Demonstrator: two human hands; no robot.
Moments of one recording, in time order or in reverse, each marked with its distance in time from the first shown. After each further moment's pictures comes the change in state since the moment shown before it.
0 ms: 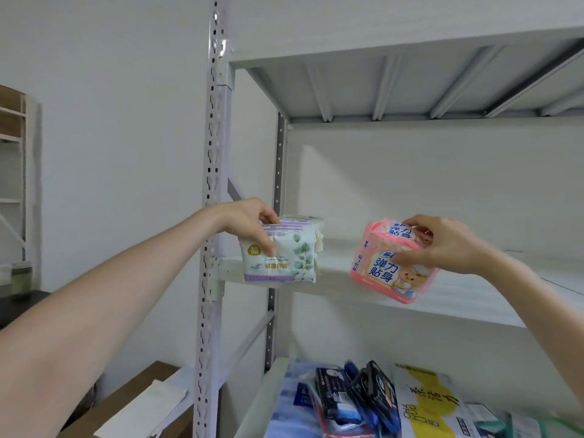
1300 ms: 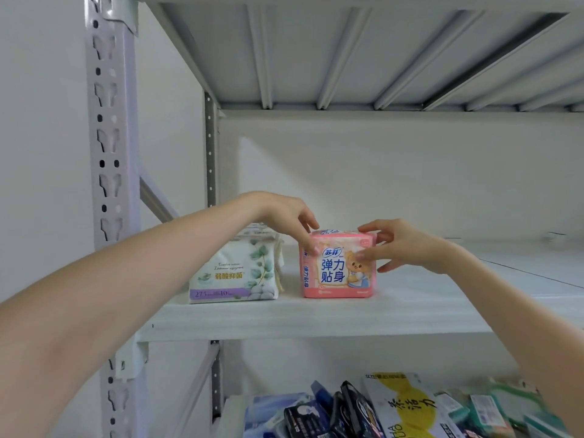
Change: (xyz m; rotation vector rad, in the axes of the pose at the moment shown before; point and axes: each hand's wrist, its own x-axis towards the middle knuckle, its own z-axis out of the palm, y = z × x) left_hand 0.176 0.050 0.030 0.288 -0.295 0.374; right_hand 0.087 0.023 0.056 0.373 -0.111 0.298
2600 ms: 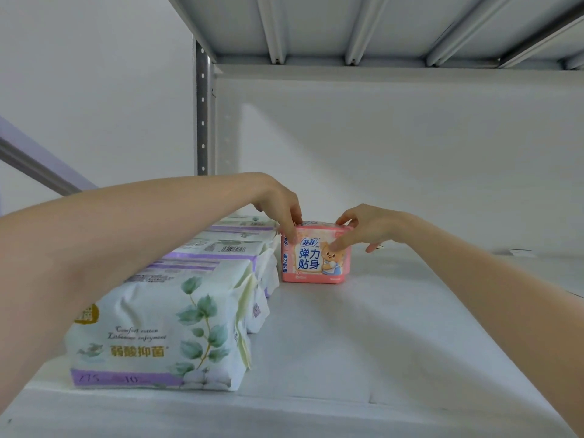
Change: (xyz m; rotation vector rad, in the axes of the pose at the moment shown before) left_hand 0.161 -0.092 -0.016 0.191 -0.204 -0.253; right_hand 0.226 0.026 0.013 -0.389 -0.184 0.032
